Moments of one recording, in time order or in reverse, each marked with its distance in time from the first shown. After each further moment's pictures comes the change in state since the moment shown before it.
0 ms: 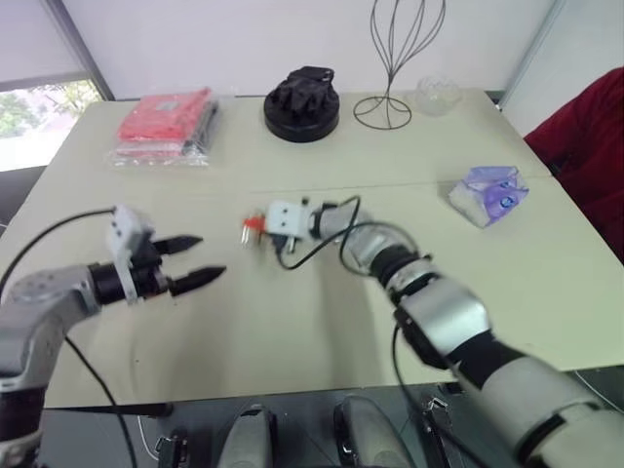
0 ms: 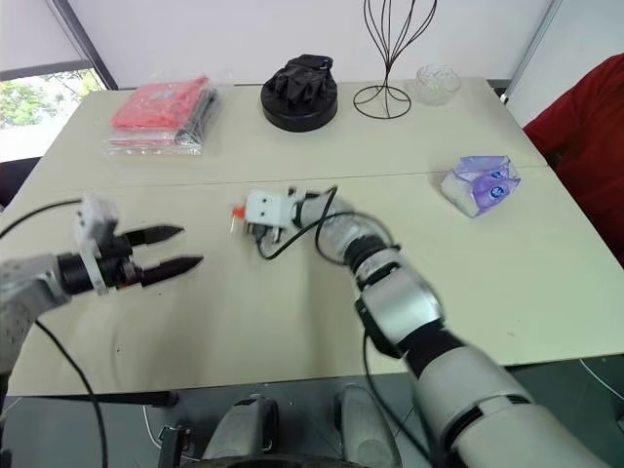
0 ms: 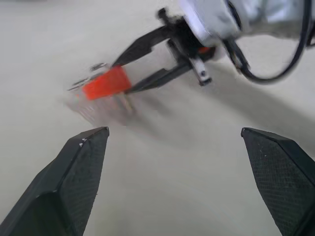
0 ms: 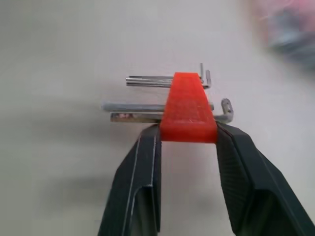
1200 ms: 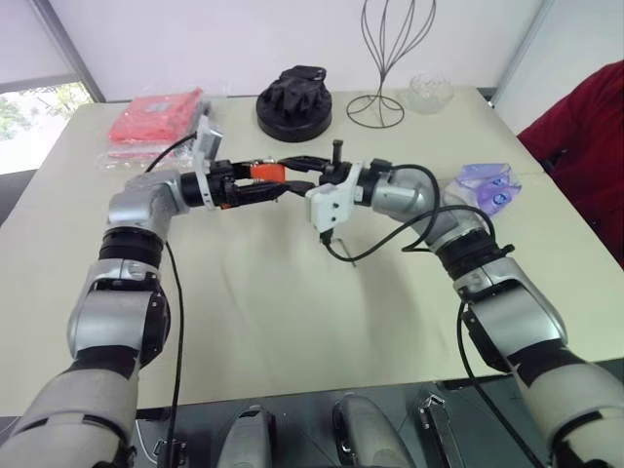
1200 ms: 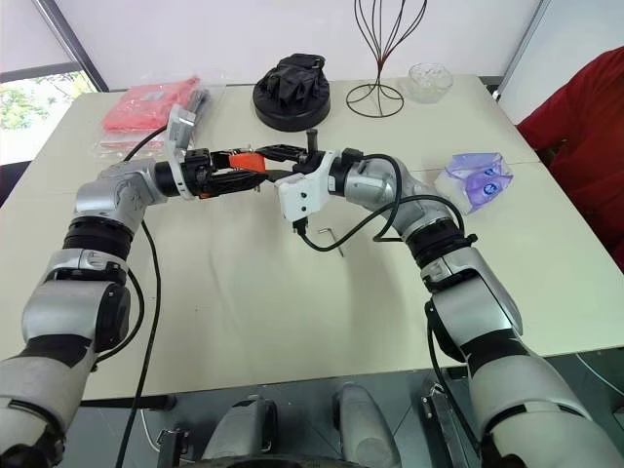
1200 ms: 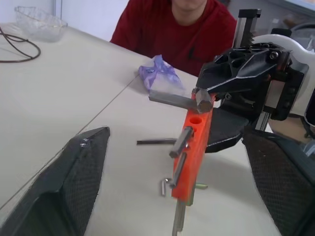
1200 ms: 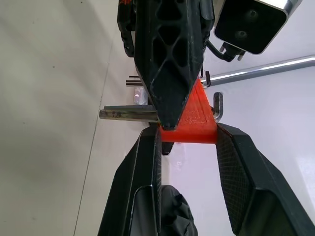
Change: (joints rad) left arm -0.801 -0.330 -0.278 0.995 0.325 -0.347 -0.398; right arm 0.181 -0.235 0.019 -0.525 -0.015 -0.181 -0.100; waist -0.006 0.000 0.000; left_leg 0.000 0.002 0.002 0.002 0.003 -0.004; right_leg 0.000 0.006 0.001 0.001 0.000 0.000
